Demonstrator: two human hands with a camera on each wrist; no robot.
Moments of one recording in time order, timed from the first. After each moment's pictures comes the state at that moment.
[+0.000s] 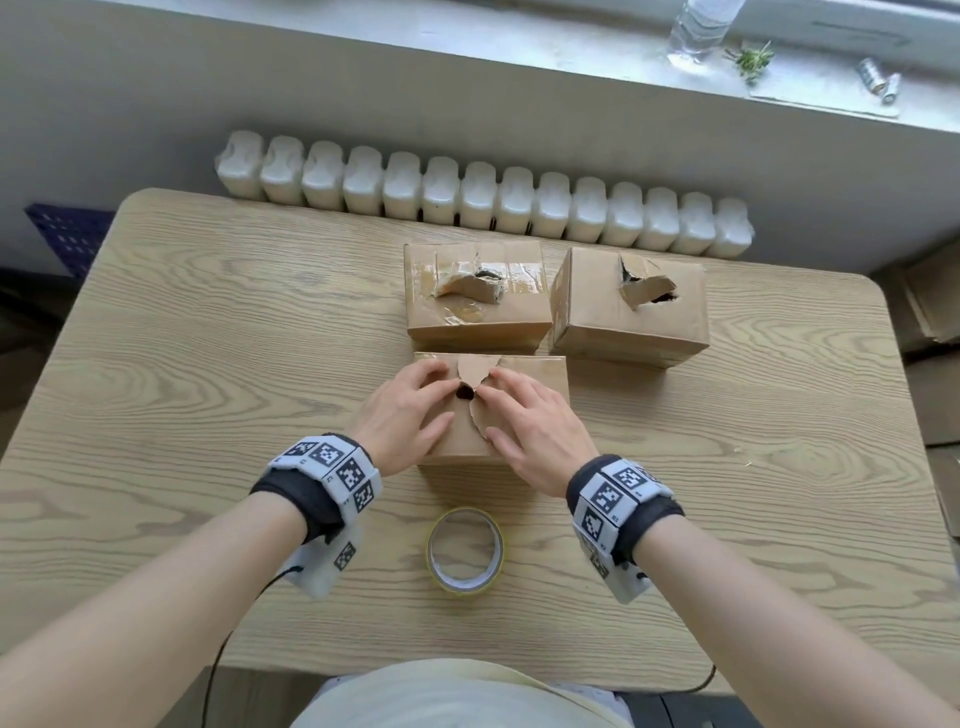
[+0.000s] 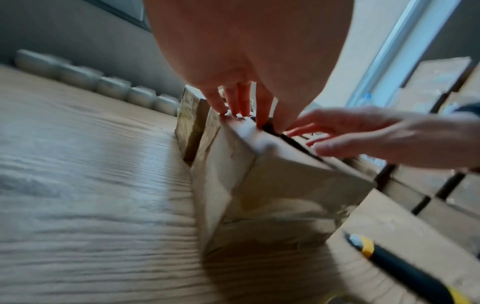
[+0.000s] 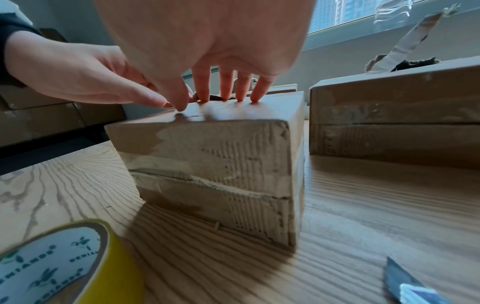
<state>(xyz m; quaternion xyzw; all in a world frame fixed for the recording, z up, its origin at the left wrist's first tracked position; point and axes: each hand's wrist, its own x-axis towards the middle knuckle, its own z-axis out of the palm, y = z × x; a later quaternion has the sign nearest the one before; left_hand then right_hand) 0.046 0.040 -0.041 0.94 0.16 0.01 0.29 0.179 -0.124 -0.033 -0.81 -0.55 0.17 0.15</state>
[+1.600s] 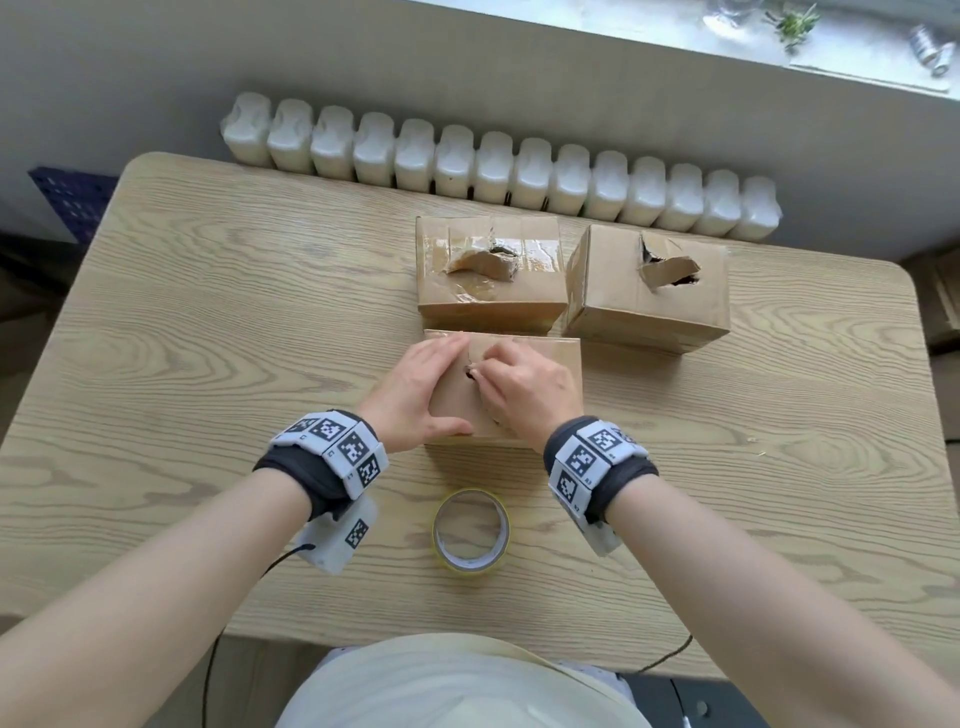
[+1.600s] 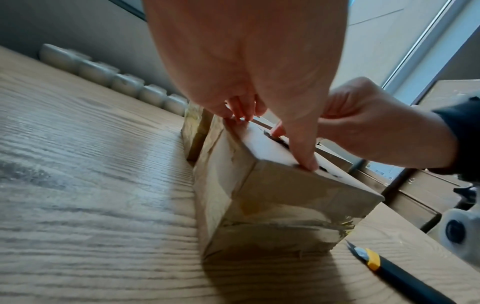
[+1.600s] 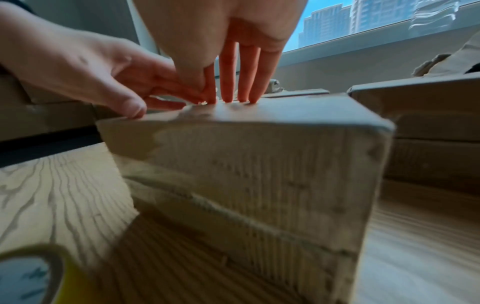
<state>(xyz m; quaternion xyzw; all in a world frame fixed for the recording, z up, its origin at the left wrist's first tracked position) 0.049 0.044 -0.047 0.91 0.16 -0.01 0.38 0.176 -0.084 -0.038 -0.80 -0.57 0.00 0.20</state>
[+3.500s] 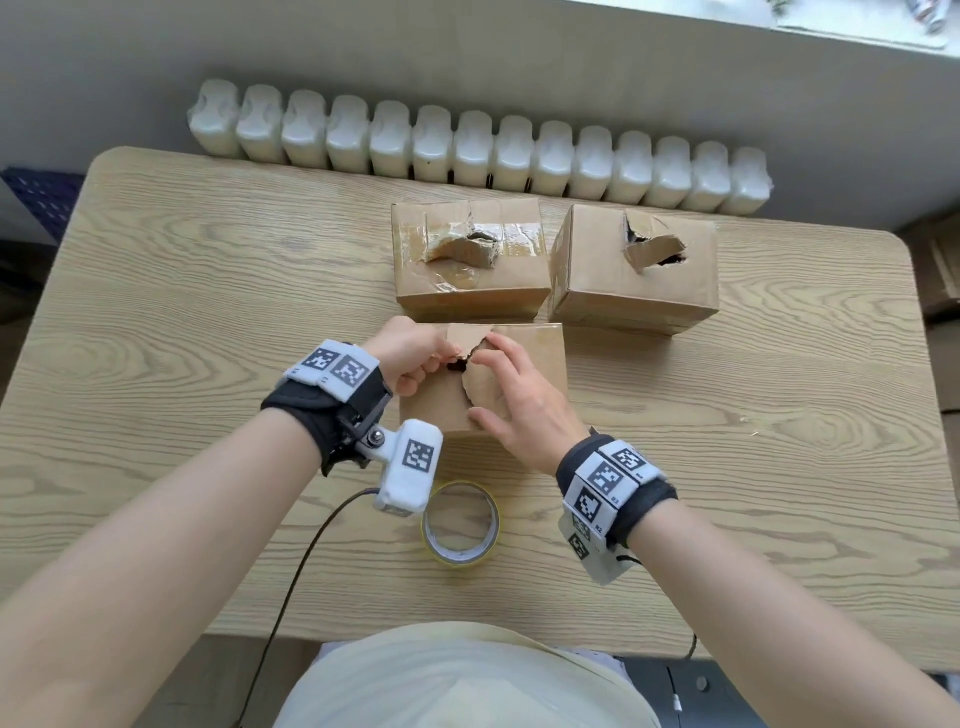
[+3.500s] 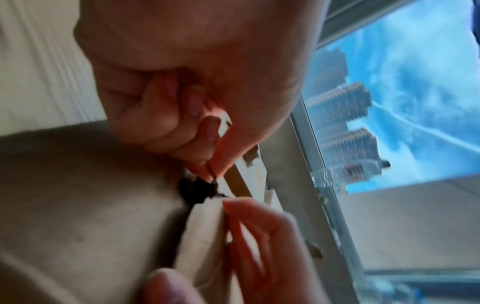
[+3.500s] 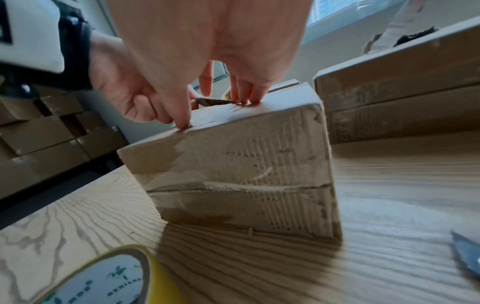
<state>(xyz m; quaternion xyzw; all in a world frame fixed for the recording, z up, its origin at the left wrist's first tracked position) 0.108 0.048 0.001 0.59 0.51 -0.19 0.60 0.173 -0.120 -0.030 -0.81 -0.49 0.26 0.22</state>
